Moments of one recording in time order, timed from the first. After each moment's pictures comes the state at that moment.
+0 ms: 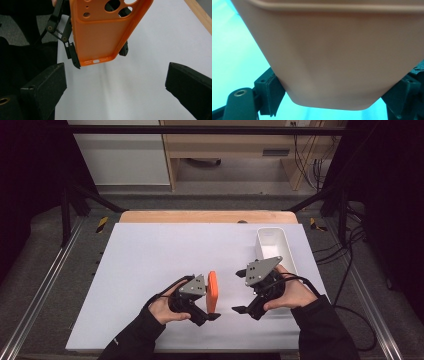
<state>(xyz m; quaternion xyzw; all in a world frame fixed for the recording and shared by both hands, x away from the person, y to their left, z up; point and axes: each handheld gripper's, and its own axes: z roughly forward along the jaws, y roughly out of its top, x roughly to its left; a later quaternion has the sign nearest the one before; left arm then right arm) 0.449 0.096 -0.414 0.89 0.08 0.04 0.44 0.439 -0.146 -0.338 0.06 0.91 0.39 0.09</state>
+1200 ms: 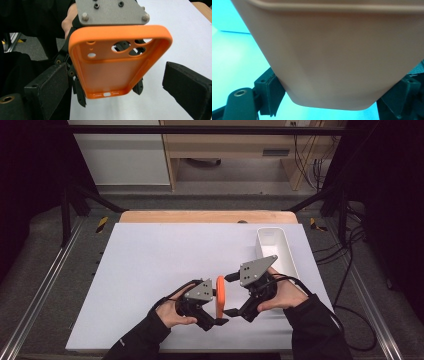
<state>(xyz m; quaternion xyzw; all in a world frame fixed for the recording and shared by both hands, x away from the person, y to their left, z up) 0.440 0.076 -0.419 0.88 0.04 0.02 0.47 0.438 -0.130 -0.341 0.04 0.89 0.45 0.04</state>
